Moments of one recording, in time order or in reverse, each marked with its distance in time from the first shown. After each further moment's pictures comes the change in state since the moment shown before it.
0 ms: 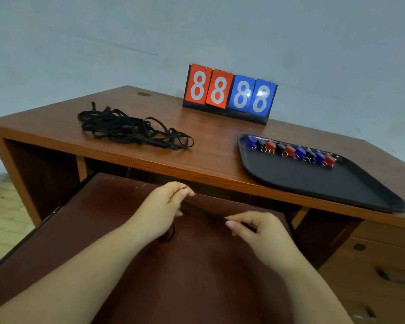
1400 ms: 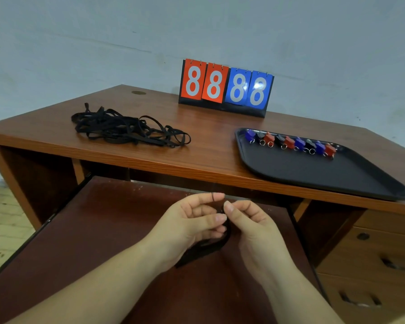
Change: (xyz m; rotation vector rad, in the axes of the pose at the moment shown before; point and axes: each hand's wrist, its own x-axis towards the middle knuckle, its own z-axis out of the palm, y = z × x) left_hand -0.037 0.039 0.023 -0.882 -0.284 -0.245; right_hand -0.011 -0.026 0.027 1.085 0.110 0.250
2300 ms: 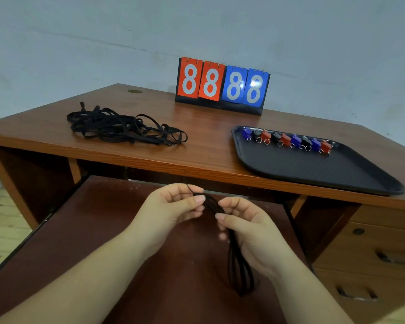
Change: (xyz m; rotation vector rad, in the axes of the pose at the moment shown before) left_hand 0.011 0.005 -0.018 0.067 0.179 0.127; right_hand 0.004 -0.004 -0.009 -0.107 -0.167 0.034
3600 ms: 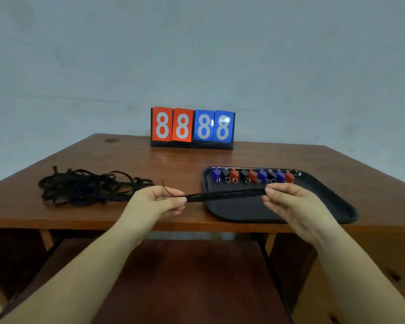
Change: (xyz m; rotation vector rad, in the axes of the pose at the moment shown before) left_hand 0.068 0.069 0.039 0.286 0.038 0.074; right_hand 0.025 -0.127 -0.106 0.028 0.382 -0.112
